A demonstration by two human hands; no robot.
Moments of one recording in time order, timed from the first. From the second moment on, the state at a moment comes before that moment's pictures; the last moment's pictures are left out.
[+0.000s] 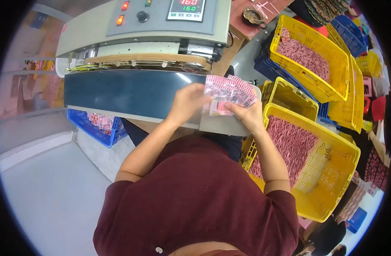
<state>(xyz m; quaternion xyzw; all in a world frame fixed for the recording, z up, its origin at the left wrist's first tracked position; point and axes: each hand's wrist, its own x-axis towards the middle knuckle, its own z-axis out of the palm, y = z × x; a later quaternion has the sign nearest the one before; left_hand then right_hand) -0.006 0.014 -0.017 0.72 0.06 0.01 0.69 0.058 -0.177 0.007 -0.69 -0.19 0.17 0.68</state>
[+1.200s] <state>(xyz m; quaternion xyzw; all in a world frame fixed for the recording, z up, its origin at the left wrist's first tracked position) -0.072 0.104 -0.011 0.78 0.39 0.31 0.36 0.074 -0.179 0.010 -0.62 -0.06 0.27 0.73</state>
